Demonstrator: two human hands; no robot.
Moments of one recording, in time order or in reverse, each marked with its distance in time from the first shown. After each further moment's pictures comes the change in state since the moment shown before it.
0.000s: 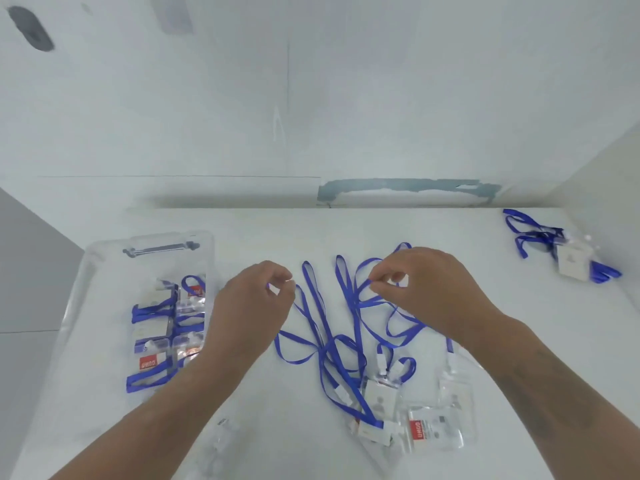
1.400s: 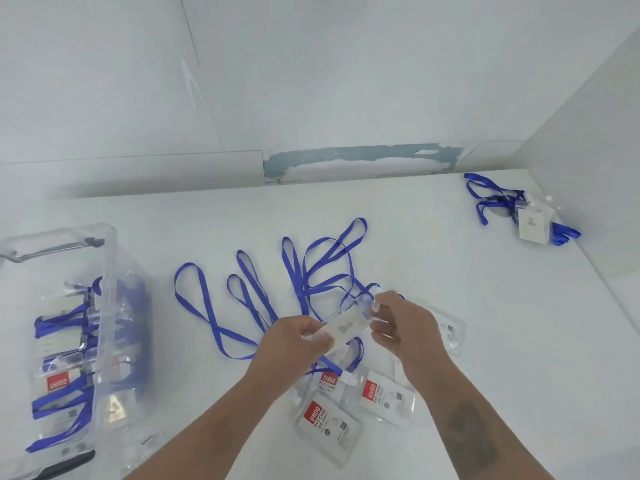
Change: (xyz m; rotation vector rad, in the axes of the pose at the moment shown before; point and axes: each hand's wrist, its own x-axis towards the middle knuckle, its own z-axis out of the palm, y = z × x) left_hand -0.031 0.033 0.155 -0.113 -0.584 -0.212; right_hand -0.042 0.098 0.092 1.421 0.193 0.983
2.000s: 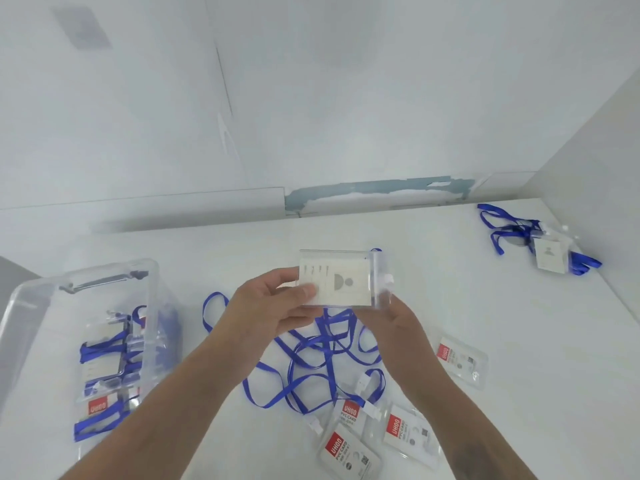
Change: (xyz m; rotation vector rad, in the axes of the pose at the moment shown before) left_hand -0.033 0.058 -0.110 -0.764 0.011 0.089; right_hand -0.049 -0.036 0.048 -0.354 -0.273 -0.504
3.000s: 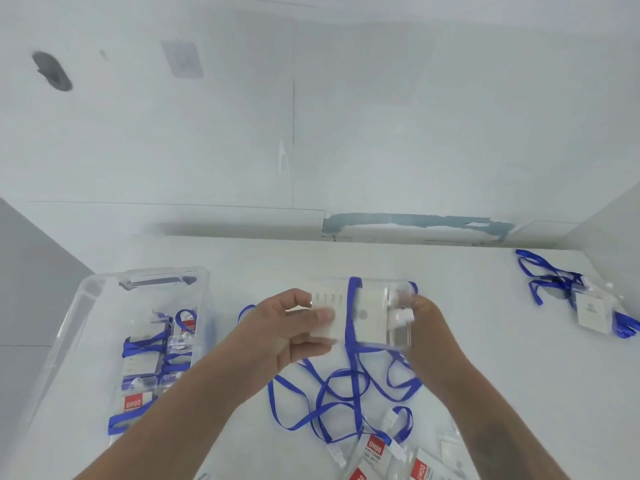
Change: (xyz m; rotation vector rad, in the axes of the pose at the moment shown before) left_hand -0.018 0.020 -0.045 -0.278 -0.101 -0.071; right_hand 0.027 -0.059 0.027 0.008 -0.165 0.021
